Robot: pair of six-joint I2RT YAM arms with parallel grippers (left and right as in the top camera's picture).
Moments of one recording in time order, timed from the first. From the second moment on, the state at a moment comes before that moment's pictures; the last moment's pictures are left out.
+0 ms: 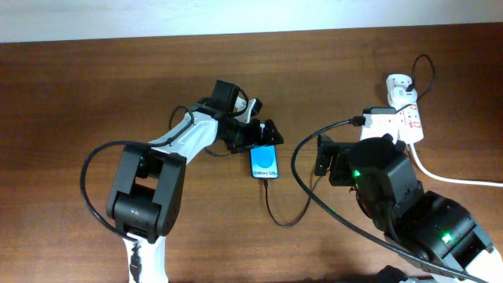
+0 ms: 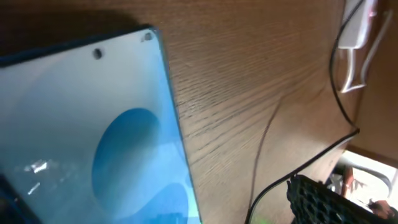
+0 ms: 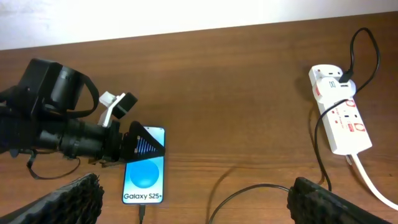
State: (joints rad) left arm -0.38 2.13 1.41 -0.52 0.68 -0.36; right arm 0.63 0.97 1.21 -0.92 0.44 0.50
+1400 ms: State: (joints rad) left arm -0.66 0.96 1.47 -1.31 -0.58 -0.43; right arm -0.07 1.39 1.25 -1.11 0.15 0.76
